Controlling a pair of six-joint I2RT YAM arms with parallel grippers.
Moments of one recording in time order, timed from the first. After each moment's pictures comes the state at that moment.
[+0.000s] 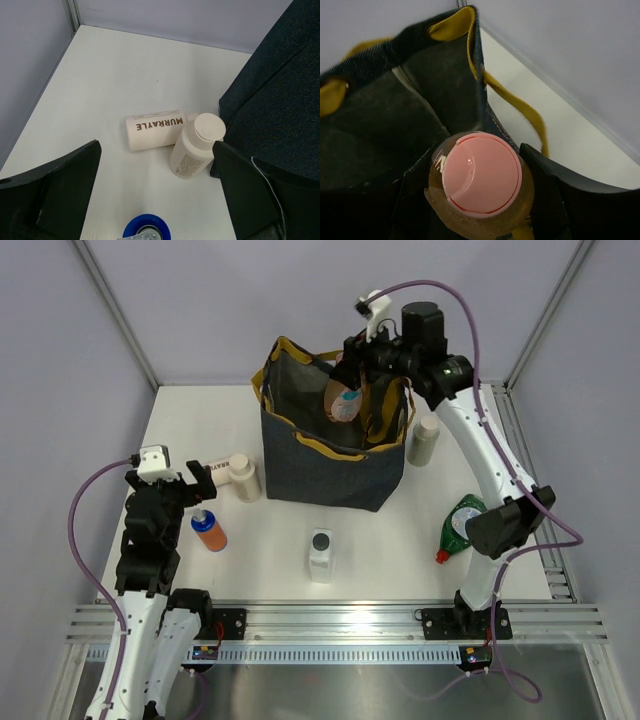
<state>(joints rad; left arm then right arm) -0.07 0.50 0.64 -0.29 -0.14 -0.16 0.42 1.83 2.15 -0.60 -0.49 -0.07</state>
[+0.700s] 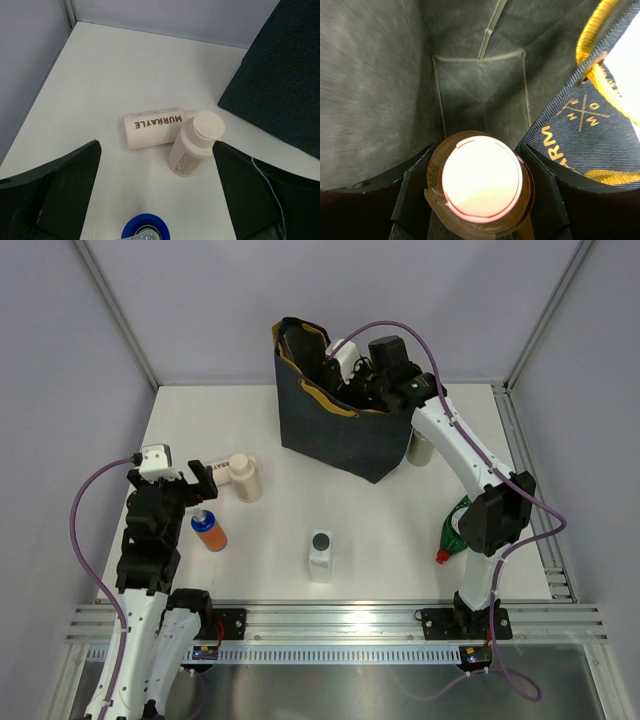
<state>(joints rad) -0.07 0.51 0.64 -0.29 -0.13 -0.15 0.49 1.88 1.93 -0.63 -0.28 -0.47</state>
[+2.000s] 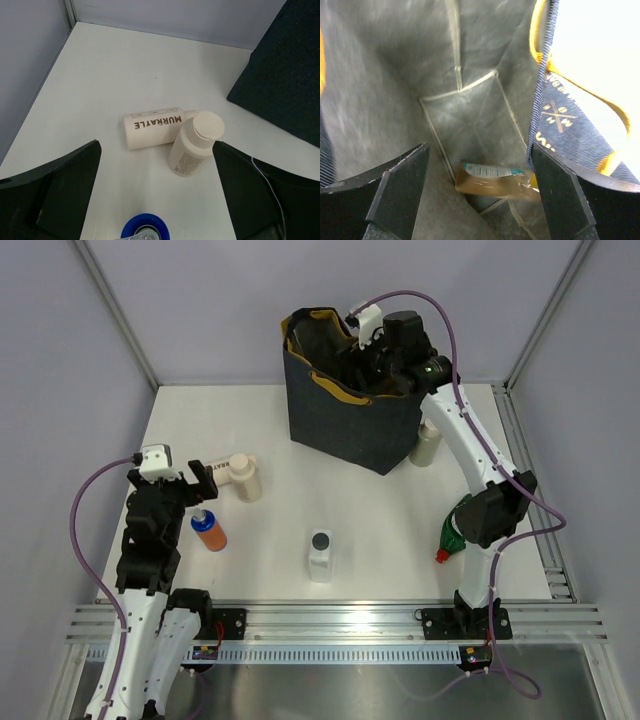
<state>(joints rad) -0.07 0.51 0.64 -0.29 -0.12 -0.15 0.44 1.94 2.14 -0.63 -0.16 -0.25</state>
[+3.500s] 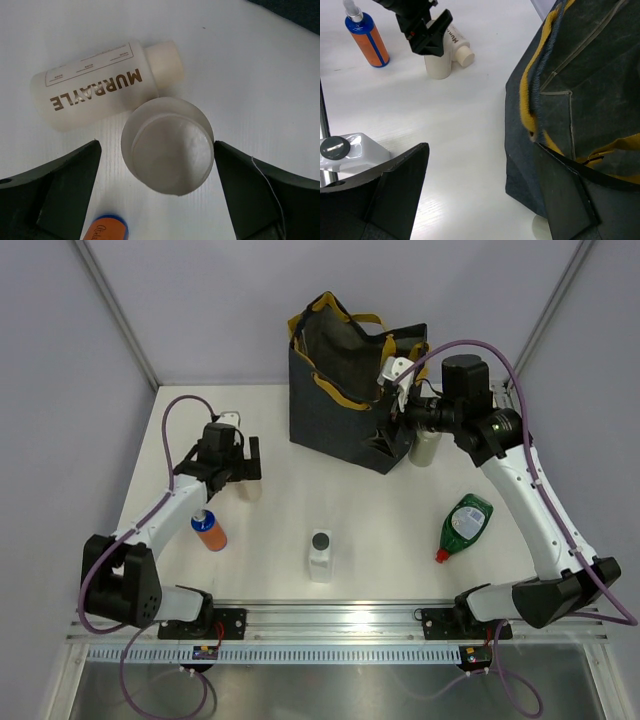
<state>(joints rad) -0.26 1.33 0.93 -0.36 -0.16 -0.22 0.39 1.38 1.65 -0.72 -0.68 -0.52</state>
